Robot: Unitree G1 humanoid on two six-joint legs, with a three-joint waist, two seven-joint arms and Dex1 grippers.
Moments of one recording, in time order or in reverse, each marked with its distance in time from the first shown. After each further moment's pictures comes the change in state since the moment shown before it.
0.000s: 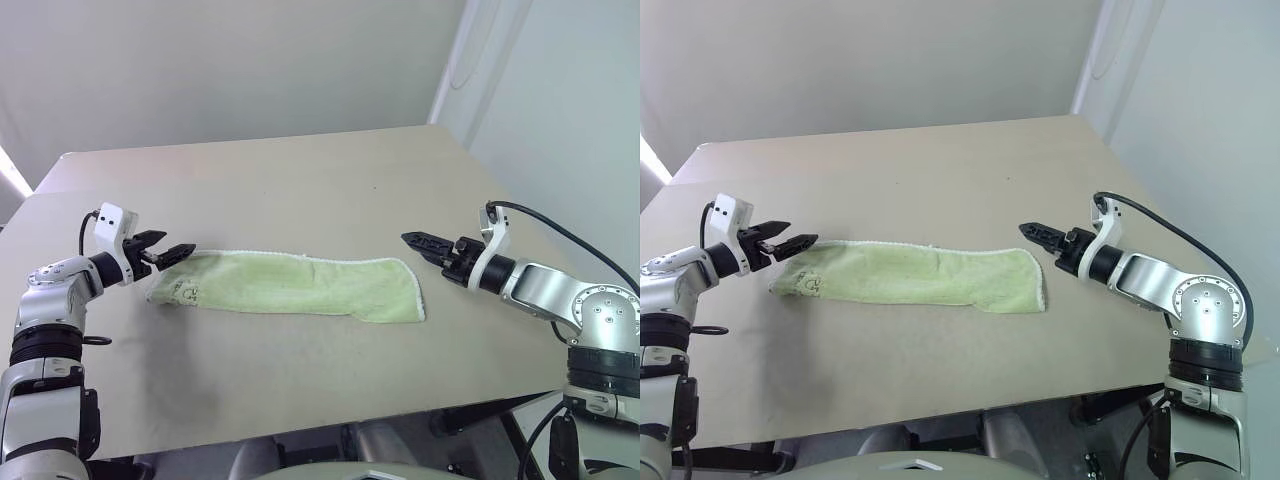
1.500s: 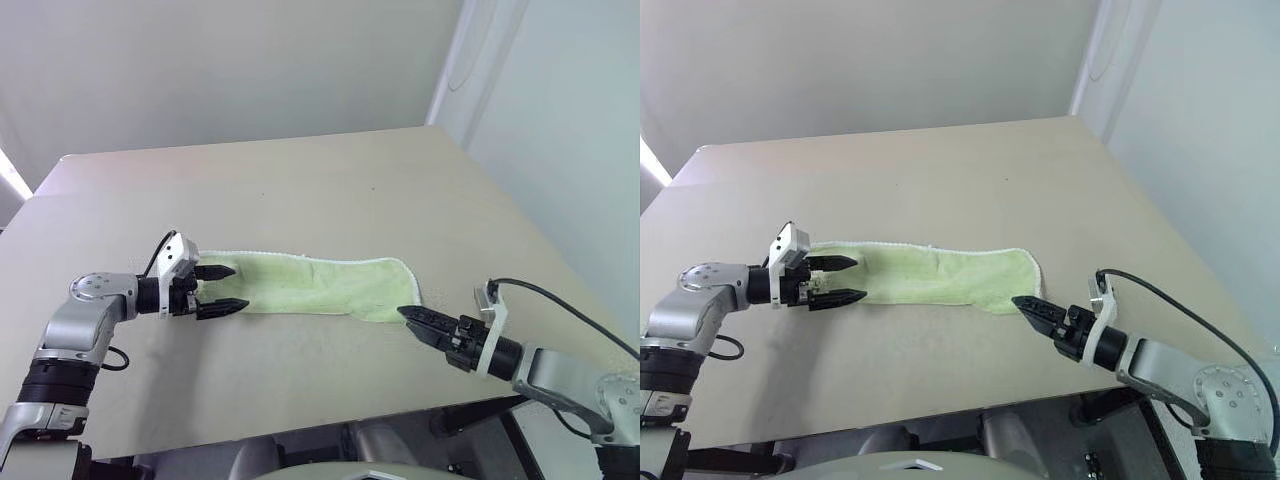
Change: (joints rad) left arm 0.241 0.005 -0.170 -0.536 -0.070 0.127 -0.283; right arm 0.487 -0.042 0.078 -0.163 0.529 -0.070 -0.180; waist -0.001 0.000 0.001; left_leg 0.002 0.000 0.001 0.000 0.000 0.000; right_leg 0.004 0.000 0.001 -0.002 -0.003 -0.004
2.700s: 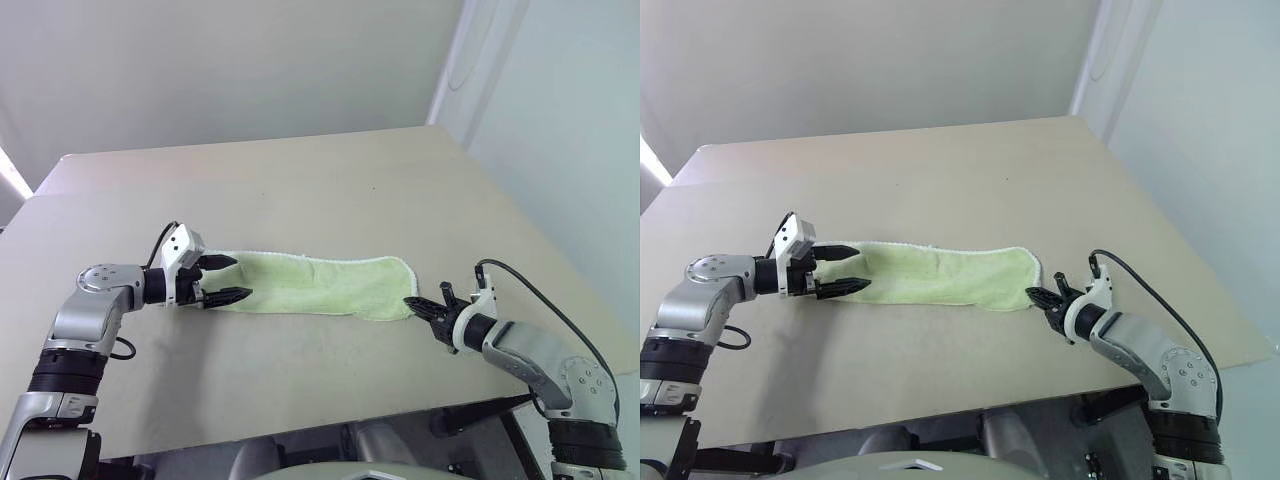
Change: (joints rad) left arm -0.049 -0.026 -0.004 0.026 0.039 -0.011 0.059; right arm -0.152 0.136 -0.013 0.128 0.018 -0.182 -0.419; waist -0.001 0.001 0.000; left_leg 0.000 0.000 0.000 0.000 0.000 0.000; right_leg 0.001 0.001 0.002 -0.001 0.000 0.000
